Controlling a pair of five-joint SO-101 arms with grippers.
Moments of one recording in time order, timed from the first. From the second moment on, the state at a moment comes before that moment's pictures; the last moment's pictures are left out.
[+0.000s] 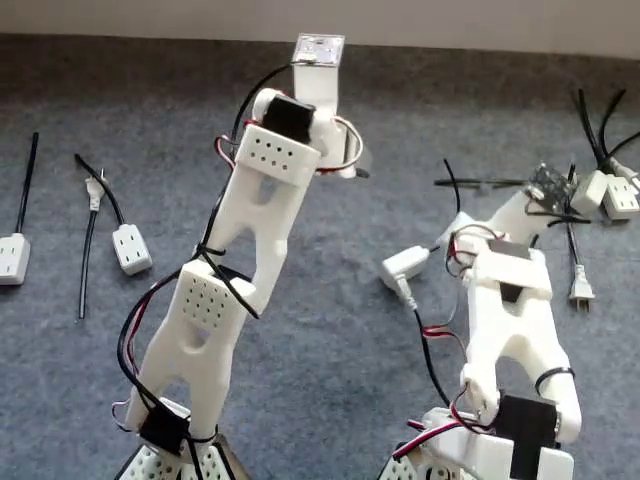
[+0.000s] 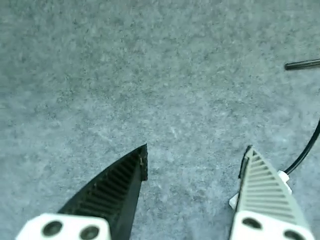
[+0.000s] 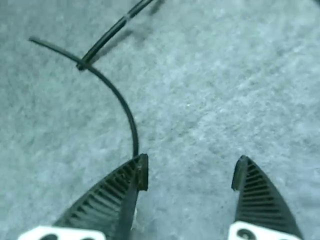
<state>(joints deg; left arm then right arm) 17.5 52.4 -78.2 101.0 24.9 6.6 -12.4 43.1 35.5 -24.9</state>
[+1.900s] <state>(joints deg) 7.8 49.9 -75.2 101.0 31.3 -5.1 67.7 -77.9 74.3 -9.2</state>
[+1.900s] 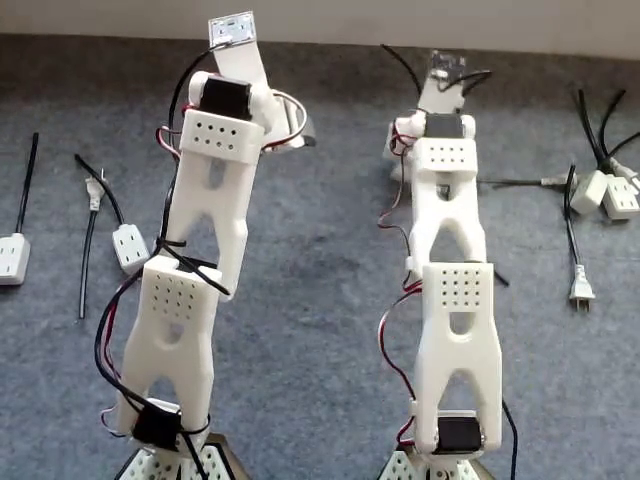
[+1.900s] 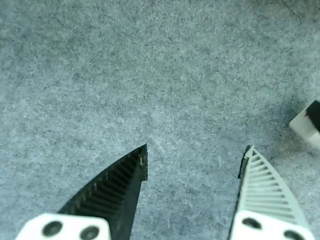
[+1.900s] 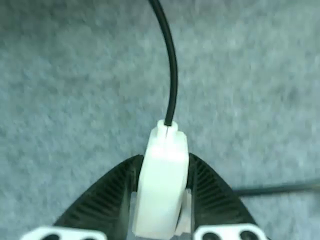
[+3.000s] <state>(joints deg) 7.9 57.0 -75.2 98.2 31.3 21.1 72.1 -90.2 65.6 -5.3</state>
